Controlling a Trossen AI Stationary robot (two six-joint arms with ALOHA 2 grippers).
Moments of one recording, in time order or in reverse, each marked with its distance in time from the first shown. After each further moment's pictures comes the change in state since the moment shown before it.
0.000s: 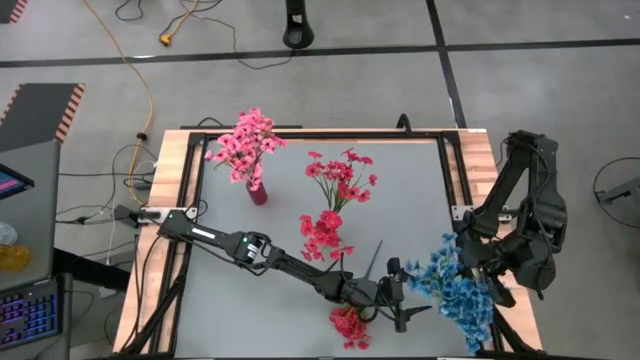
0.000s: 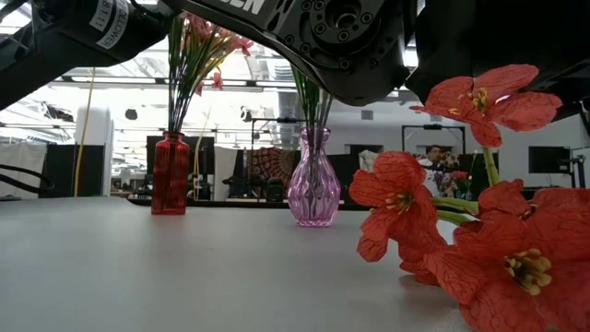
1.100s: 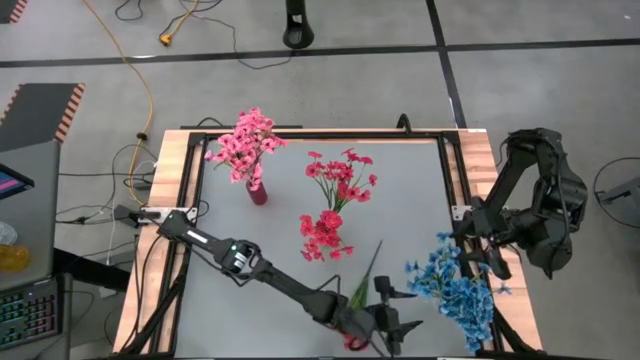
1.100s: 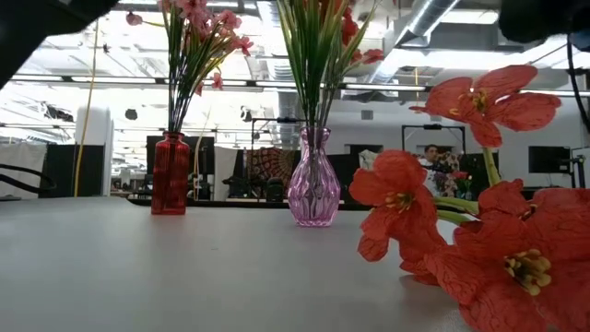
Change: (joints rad) left arm -0.119 -0.102 0.001 -0.299 -0.290 0.152; right arm 0.000 0.000 0.213 -0.320 0.337 -0.036
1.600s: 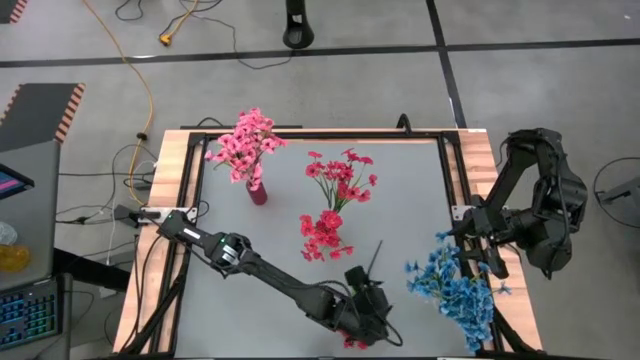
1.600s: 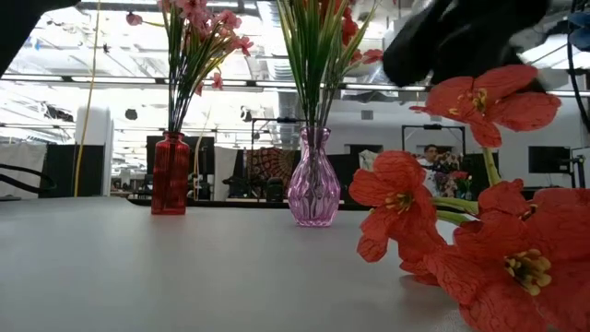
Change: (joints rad) left arm -0.005 -0.139 0.000 -0.820 -0.022 -0.681; right arm 0.000 0.003 0.000 0.006 0.041 0.000
